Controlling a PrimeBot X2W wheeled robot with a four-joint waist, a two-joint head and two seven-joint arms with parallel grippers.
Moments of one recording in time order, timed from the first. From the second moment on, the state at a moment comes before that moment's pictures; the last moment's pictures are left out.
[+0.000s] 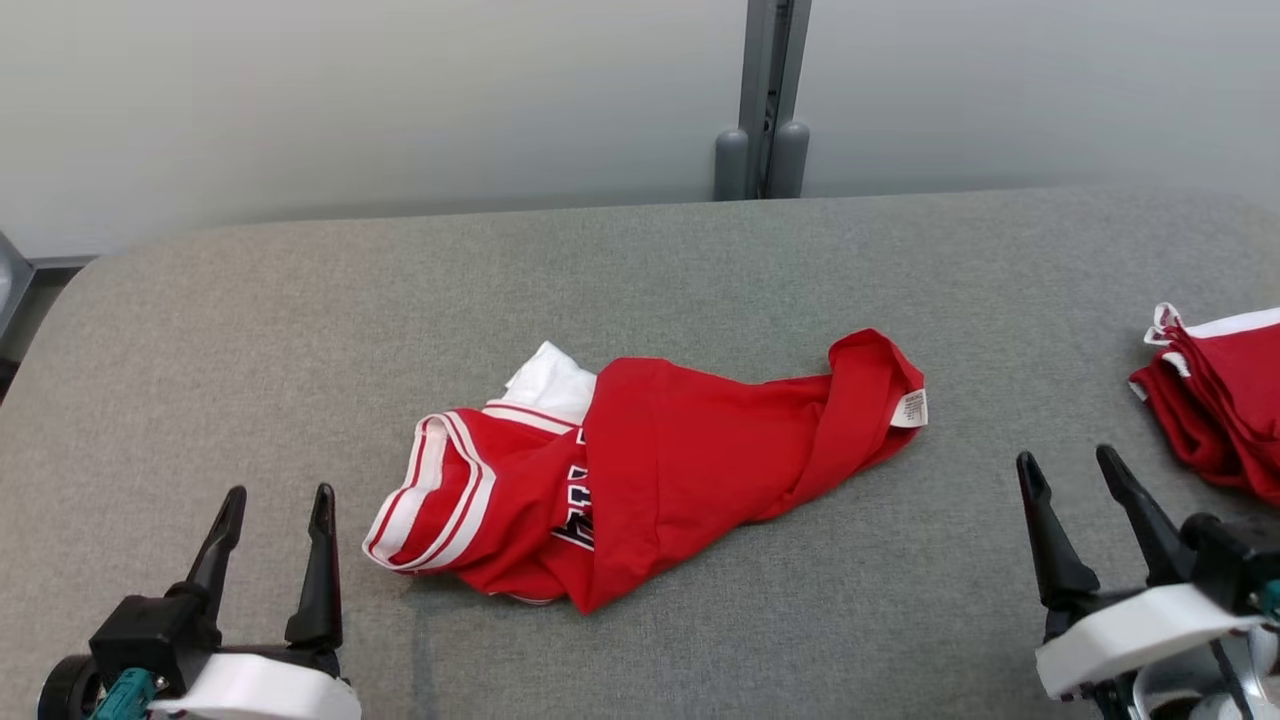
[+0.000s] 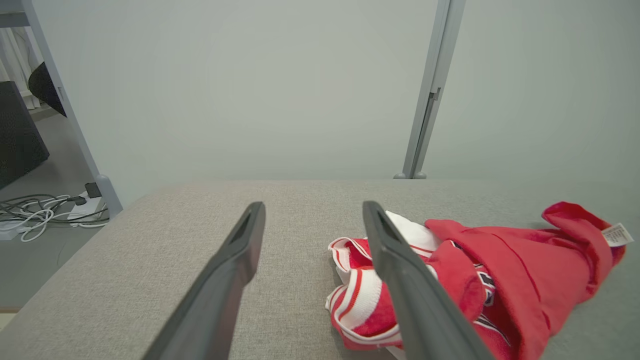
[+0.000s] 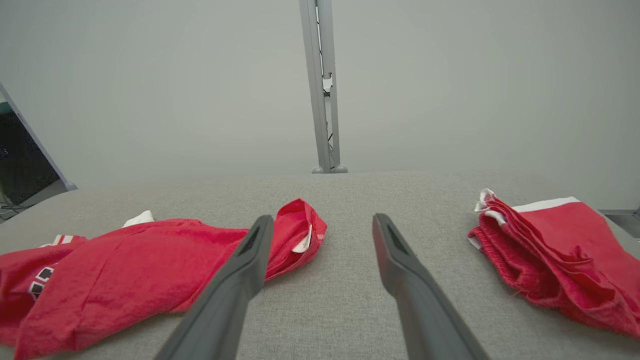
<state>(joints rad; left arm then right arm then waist) 0.09 0.31 -0.19 -0.06 -0.41 0.21 -0.14 0.02 -0.10 0.00 0.01 0.24 0.13 -0.02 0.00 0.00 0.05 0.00</state>
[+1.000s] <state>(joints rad) -0.27 0.16 -0.26 0.16 -0.38 0.07 -0.26 -0.88 -0.49 0.93 0.51 0.73 0.13 0.21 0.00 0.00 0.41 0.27</state>
